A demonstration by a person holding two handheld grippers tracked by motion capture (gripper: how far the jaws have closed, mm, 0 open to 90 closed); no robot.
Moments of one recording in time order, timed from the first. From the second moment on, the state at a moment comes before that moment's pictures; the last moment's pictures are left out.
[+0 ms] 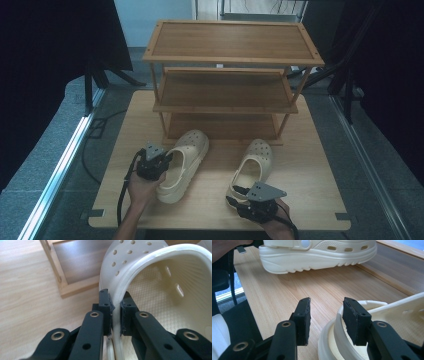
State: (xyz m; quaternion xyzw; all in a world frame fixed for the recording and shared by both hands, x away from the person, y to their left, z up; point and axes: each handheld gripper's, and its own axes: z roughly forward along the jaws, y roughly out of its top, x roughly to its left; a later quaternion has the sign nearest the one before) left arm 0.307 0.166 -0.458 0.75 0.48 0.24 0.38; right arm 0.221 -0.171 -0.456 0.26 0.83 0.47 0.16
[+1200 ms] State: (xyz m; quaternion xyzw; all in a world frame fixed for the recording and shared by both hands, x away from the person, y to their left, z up) left arm 0.409 0.090 -0.463 0.74 0.49 0.29 0.36; right arm 0.222 -0.173 -0.455 0.26 0.83 0.47 0.15
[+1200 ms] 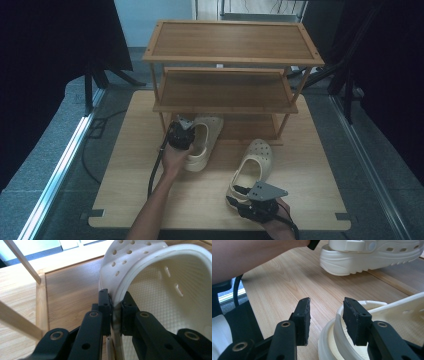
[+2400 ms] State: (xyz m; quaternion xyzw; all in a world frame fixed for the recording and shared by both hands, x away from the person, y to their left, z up) left arm 0.385 0.100 -0.457 0.72 0.46 0.24 0.46; right arm 0.221 -0.169 -0.460 0.26 0.84 0.46 0.15
